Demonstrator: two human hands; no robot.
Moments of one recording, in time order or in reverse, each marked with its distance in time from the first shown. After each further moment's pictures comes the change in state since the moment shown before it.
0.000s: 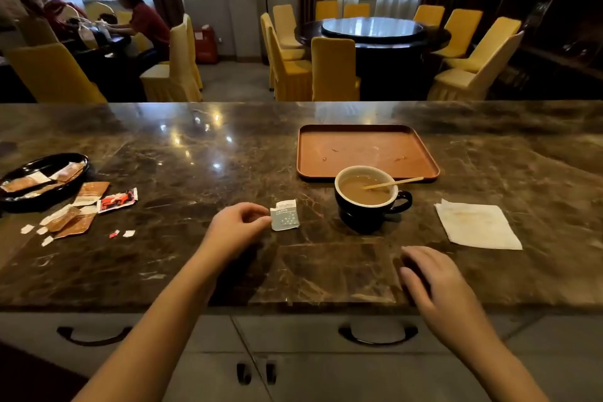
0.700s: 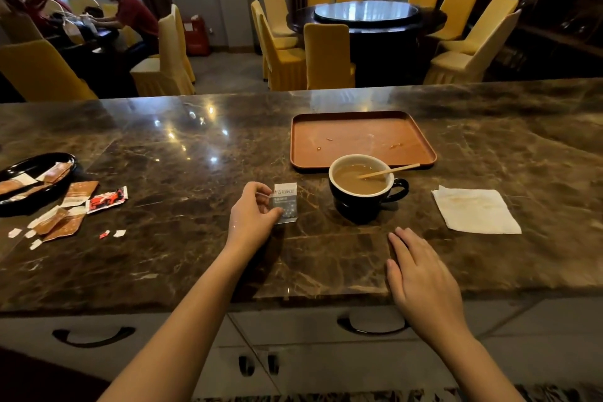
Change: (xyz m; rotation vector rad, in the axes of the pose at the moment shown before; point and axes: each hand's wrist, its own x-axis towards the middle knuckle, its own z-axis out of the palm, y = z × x) left_hand 0.019 0.005 0.039 -0.105 0.137 0.065; right_hand 0.004 0.004 0.039 -0.289 0.106 -0.055
